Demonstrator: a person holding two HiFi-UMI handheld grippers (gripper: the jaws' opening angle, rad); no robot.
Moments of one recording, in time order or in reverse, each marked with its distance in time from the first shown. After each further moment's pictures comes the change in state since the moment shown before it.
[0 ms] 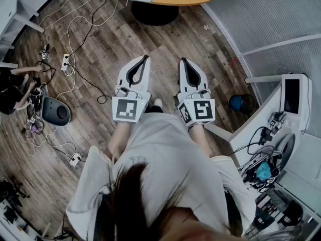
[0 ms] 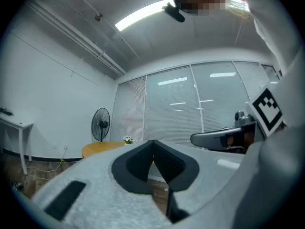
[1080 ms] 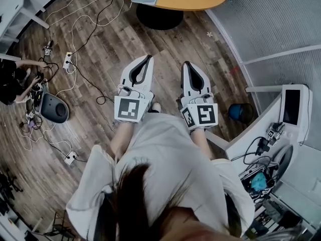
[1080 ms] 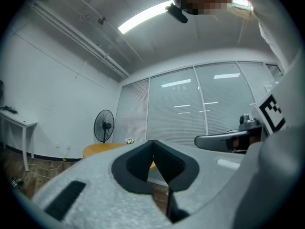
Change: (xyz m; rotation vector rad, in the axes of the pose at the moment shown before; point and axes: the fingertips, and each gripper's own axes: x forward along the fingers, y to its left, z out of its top) left arm 0.014 -0.012 0.001 -0.022 -0.036 0.049; right arm -0.007 -0.018 0.003 -0.006 -0.049 0.061
